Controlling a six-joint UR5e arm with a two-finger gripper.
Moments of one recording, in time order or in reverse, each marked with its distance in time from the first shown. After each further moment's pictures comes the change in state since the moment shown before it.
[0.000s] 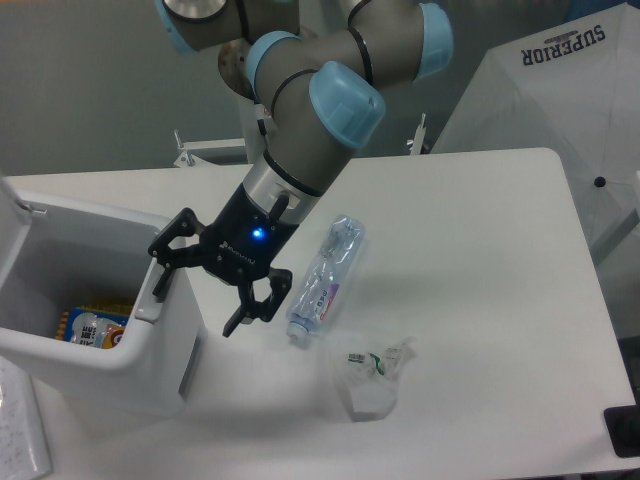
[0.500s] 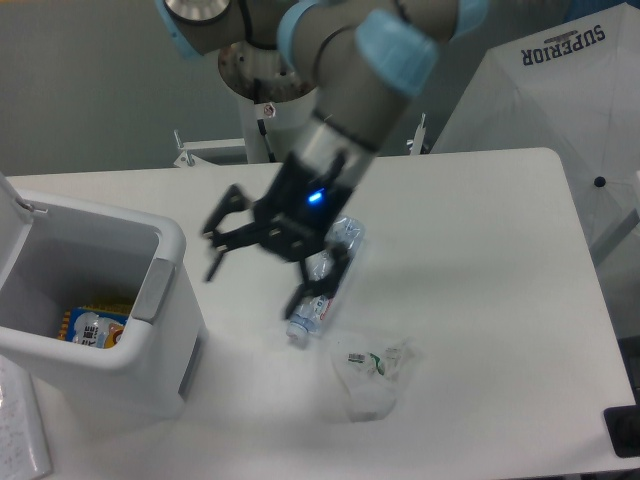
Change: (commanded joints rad) arm 0.248 0.068 0.034 0.003 0.009 0.075
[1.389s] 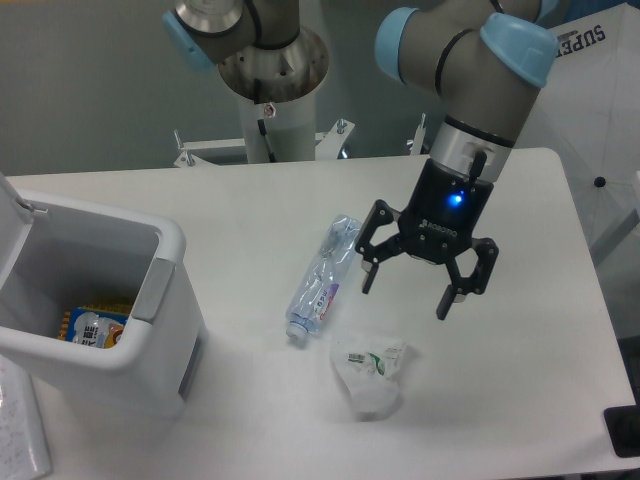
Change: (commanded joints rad) arm 0.032 -0.112 0.012 0.000 0.268 0.255
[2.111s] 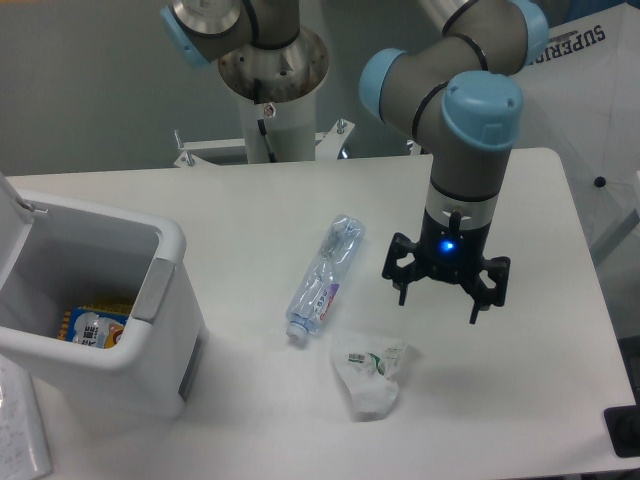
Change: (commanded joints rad) arm -0.072 -0.080 0.064 -0.061 0.402 0.192
